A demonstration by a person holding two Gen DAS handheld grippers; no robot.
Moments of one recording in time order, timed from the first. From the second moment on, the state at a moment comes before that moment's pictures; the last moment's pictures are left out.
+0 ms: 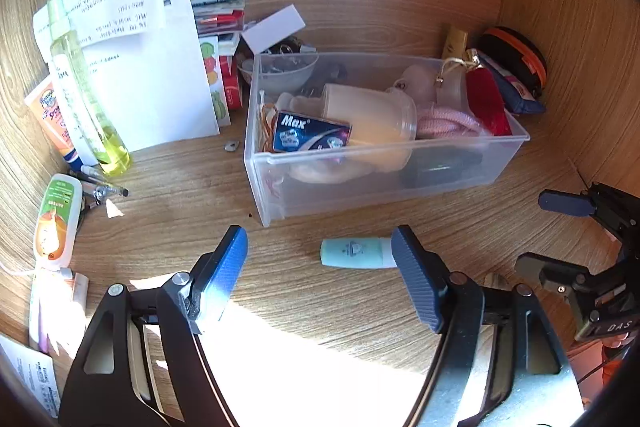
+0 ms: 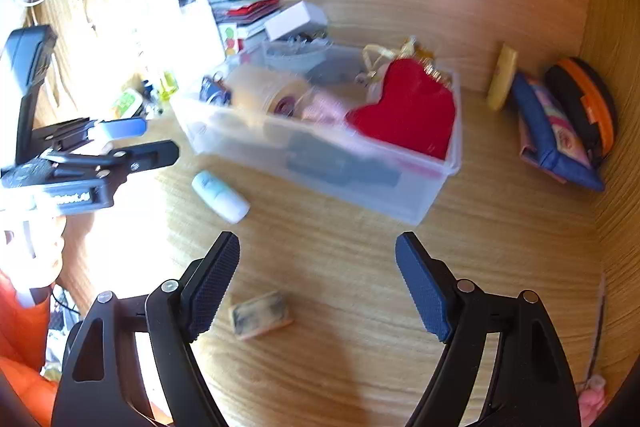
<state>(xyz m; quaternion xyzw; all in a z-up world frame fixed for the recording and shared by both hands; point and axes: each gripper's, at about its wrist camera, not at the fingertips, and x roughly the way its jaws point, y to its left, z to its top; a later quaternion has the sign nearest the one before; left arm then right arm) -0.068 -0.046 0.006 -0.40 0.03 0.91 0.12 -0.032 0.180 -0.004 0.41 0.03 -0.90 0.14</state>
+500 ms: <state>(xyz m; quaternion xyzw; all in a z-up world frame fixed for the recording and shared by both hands) -0.066 -0.024 -0.030 -0.46 0.06 0.88 0.13 -0.012 0.151 -0.043 0.44 0.07 -0.87 0.18</state>
